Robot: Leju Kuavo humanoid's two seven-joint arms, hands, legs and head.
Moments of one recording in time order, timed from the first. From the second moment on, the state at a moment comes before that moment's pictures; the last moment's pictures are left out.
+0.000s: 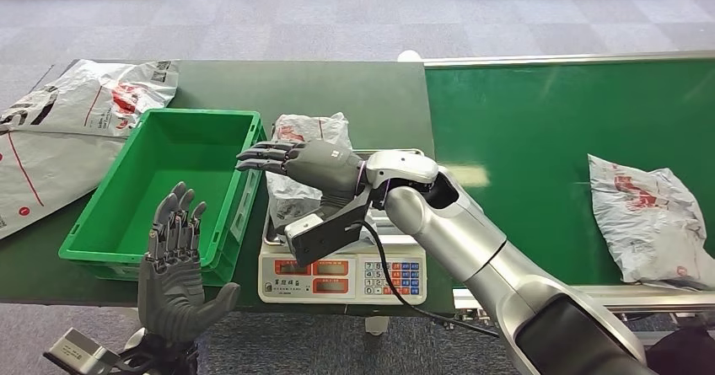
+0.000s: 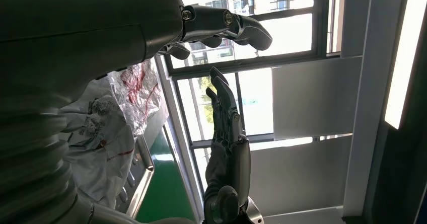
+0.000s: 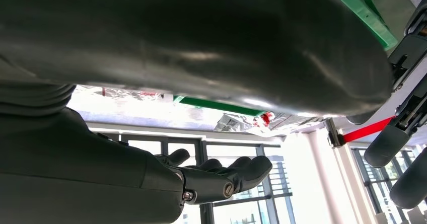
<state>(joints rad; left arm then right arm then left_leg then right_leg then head) 0.16 -0.21 -0.11 -1.75 0.01 -0.29 -0.70 -0.83 0.14 0.68 -0.97 0.80 0.28 -0.64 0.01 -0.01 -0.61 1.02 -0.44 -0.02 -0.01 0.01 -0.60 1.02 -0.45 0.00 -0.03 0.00</state>
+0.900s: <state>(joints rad) 0.16 -0.21 -0.11 -1.75 0.01 -0.29 -0.70 -0.83 0.14 0.68 -0.97 0.80 0.28 -0.64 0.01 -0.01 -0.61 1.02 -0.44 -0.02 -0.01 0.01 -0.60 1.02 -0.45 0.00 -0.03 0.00</state>
